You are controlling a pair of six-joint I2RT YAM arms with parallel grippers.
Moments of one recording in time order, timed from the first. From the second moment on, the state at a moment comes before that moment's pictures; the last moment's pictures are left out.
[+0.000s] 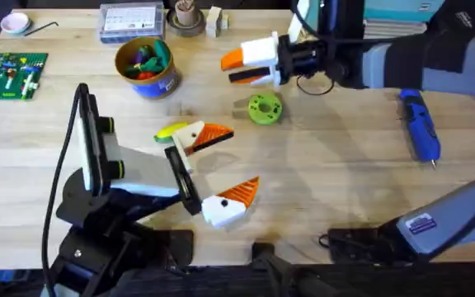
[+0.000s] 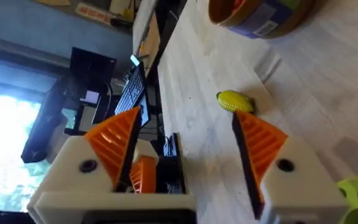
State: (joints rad) left arm -0.35 0.01 0.01 -0.07 0.79 -0.11; right arm 0.32 1.79 1.01 0.26 -1.22 0.60
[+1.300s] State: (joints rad) left arm -0.35 0.01 0.01 -0.07 0.79 -0.11; right arm 0.23 1.28 1.50 -1.09 -0.32 -0.27
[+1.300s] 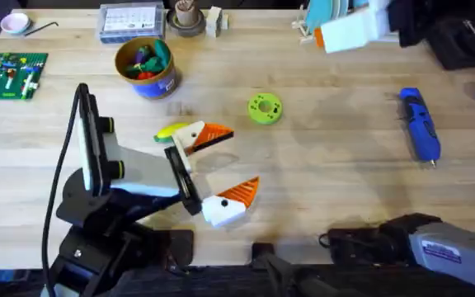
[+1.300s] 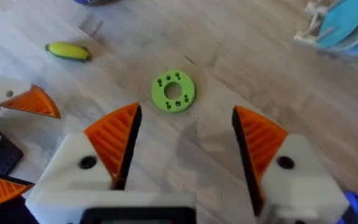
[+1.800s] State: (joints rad) left arm -0.35 0.01 0.01 -0.07 0.79 -0.11; right arm 0.31 1.31 1.07 -0.86 -0.25 -0.27
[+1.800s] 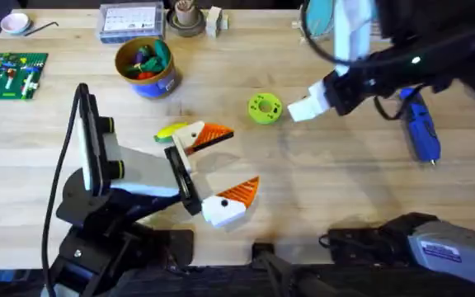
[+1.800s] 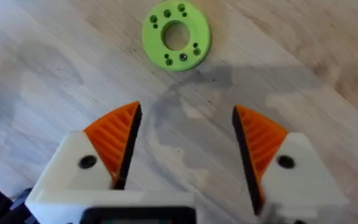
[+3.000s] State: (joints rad) left arm -0.35 0.01 0.01 -0.07 0.79 -0.11; right arm 0.41 1.64 1.02 -0.56 -0.24 -0.27
